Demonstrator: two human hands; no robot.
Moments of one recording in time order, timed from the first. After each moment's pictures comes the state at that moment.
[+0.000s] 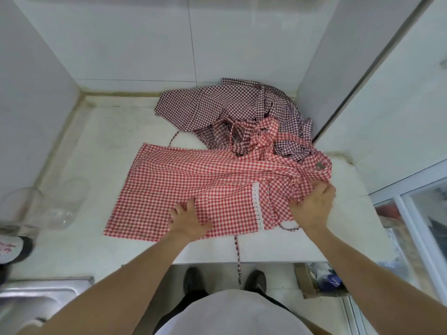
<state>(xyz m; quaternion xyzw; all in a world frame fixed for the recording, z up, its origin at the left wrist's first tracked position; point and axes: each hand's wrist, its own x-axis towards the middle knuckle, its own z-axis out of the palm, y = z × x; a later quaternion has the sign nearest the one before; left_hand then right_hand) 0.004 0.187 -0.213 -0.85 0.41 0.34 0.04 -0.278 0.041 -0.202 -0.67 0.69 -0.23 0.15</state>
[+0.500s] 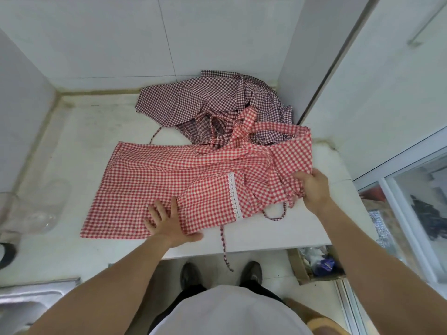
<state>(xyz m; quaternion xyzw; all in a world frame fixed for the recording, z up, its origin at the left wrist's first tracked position) 0.003 0.207 -0.240 -0.83 0.42 0.32 0.18 -0.309 0.015 -0.166 -0.35 0.62 -0.37 0.59</state>
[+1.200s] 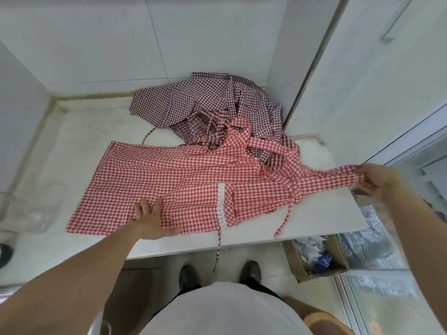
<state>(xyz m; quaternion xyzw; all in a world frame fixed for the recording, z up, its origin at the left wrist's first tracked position) 0.039 0.217 -0.214 -0.78 0.42 0.41 0.22 -0.468 -0.030 -0.121 -0.28 0.74 -0.28 0.54</state>
